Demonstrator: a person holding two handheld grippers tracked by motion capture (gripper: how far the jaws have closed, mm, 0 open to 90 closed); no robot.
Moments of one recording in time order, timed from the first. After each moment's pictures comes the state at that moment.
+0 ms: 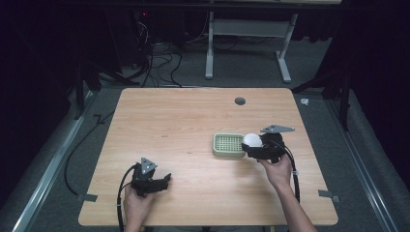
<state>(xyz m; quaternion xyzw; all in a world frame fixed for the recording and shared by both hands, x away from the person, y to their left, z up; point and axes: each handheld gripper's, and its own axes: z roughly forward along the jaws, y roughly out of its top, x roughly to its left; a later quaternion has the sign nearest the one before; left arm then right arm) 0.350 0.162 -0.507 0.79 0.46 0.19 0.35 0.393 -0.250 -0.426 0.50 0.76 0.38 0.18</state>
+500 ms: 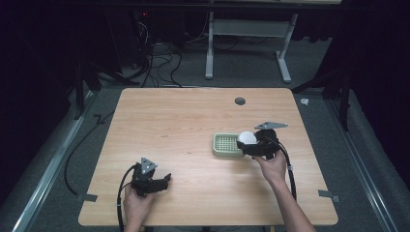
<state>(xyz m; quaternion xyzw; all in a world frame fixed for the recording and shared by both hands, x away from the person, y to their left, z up) 0.350 0.162 -0.507 0.79 0.46 0.19 0.35 0.407 -0.238 -0.427 0.50 0.76 0.37 0.17</state>
